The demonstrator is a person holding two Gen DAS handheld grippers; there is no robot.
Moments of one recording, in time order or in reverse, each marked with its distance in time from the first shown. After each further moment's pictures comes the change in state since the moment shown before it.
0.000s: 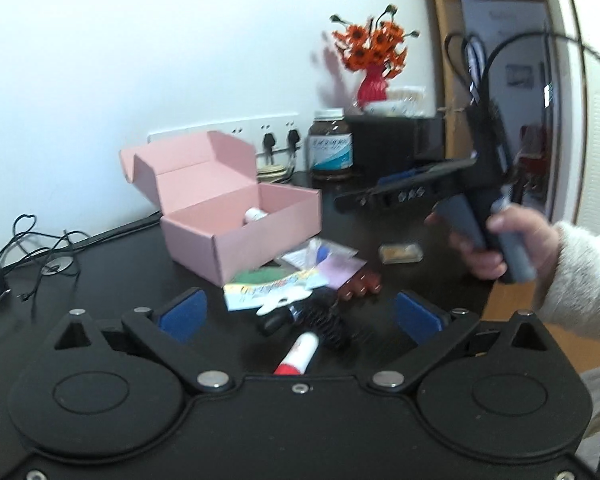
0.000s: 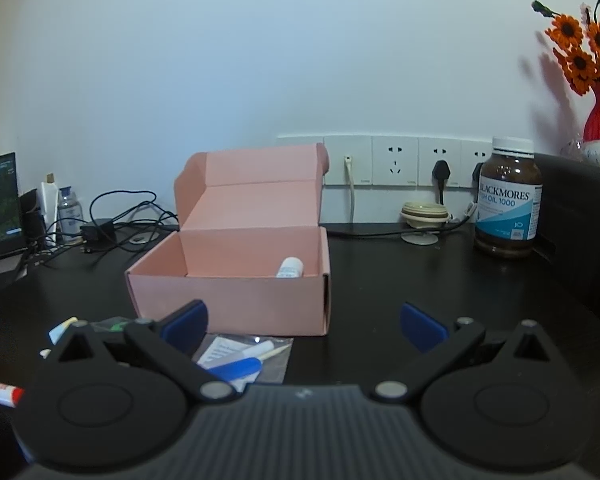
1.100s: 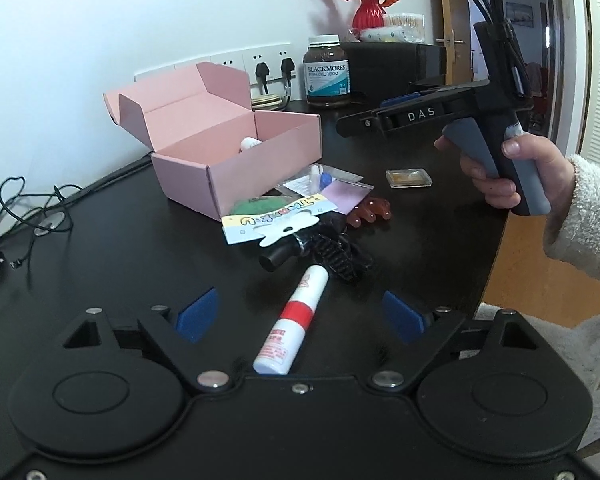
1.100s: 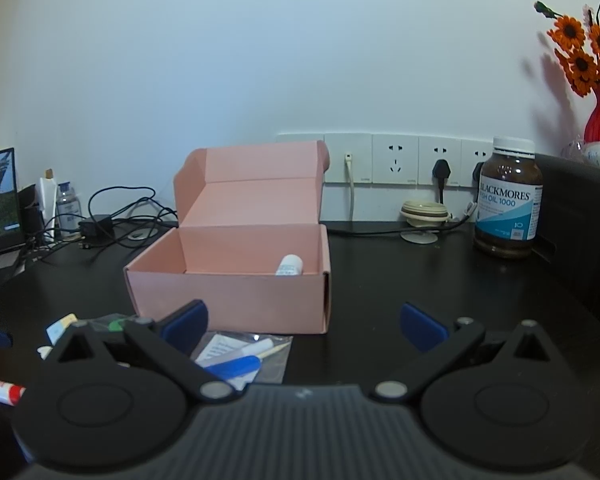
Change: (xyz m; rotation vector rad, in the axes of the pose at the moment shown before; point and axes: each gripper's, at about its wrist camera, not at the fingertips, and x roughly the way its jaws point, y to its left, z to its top) left arm 0.021 0.003 -0.009 0.043 0.224 -0.007; right arm 0.001 0.001 0.001 -0.012 0.008 -0.003
